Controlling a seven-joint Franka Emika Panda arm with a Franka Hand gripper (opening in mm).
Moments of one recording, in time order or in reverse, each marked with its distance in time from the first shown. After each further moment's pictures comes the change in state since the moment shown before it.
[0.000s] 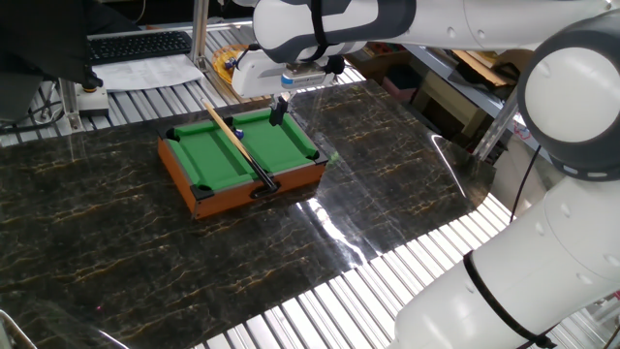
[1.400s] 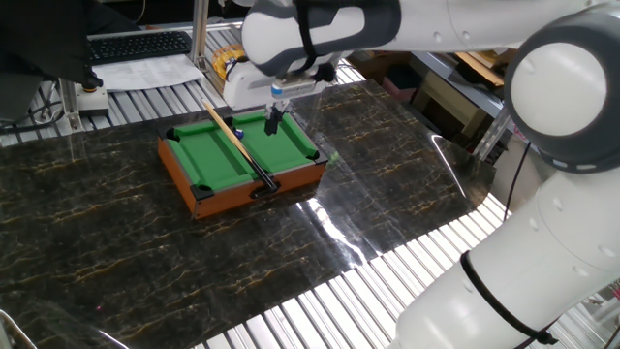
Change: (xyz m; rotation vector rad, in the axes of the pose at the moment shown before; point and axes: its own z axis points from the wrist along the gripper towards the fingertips) arm -0.001 0.013 0.025 0.040 0.034 0.005
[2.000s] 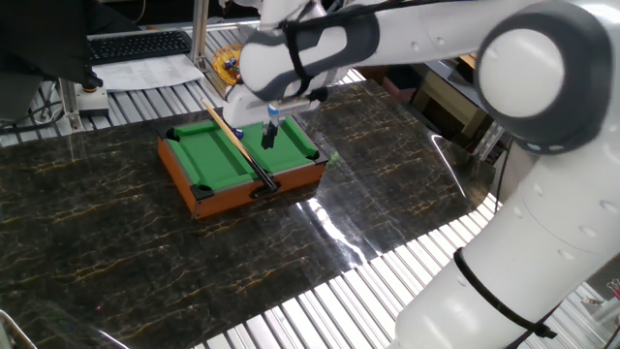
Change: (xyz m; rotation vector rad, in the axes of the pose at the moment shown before) arm -0.012 -0.011 0.057 0.000 -0.023 -0.012
